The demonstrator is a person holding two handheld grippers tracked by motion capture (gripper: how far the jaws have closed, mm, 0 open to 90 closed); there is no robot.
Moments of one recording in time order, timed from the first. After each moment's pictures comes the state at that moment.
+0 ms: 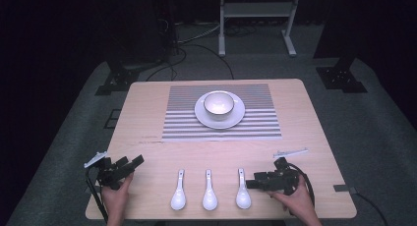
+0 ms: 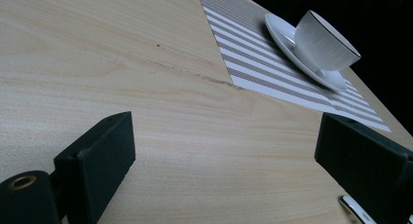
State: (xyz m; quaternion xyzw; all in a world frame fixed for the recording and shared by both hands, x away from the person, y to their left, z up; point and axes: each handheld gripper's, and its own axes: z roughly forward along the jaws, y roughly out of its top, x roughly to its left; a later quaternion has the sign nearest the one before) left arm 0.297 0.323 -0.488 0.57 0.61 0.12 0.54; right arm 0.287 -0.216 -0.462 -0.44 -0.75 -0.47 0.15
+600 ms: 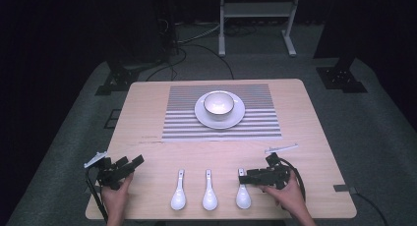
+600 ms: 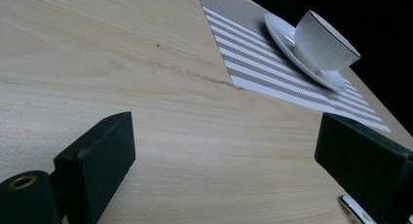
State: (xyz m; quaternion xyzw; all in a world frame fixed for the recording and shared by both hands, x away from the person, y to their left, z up) left arm 0.297 0.323 -0.488 0.57 0.61 0.12 0.54; right arm 0.305 -0.199 -0.468 -0.44 -0.76 -0.46 0.16
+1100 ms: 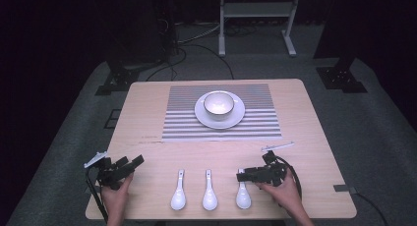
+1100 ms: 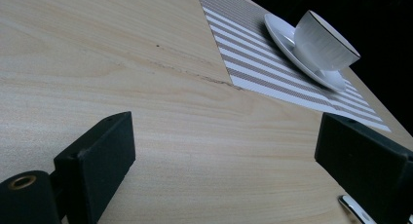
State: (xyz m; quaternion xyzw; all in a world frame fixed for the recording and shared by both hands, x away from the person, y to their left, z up) left arm 0.296 0.323 -0.488 0.57 0.61 0.12 0.54; right arm 0.315 -0.192 -0.474 -0.45 -0.76 -0.44 0.15
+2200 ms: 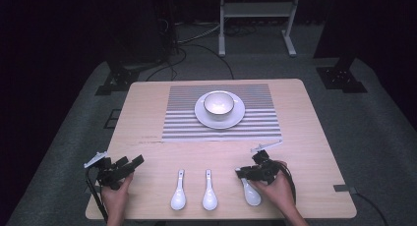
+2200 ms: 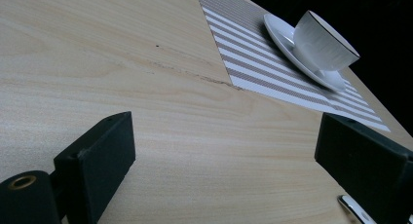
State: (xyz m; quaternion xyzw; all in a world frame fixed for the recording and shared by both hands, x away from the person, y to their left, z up) left arm 0.296 0.323 -0.488 0.57 0.61 0.12 0.54; right arm 0.317 -0.168 -0.469 -0.46 -0.81 -0.36 0.04
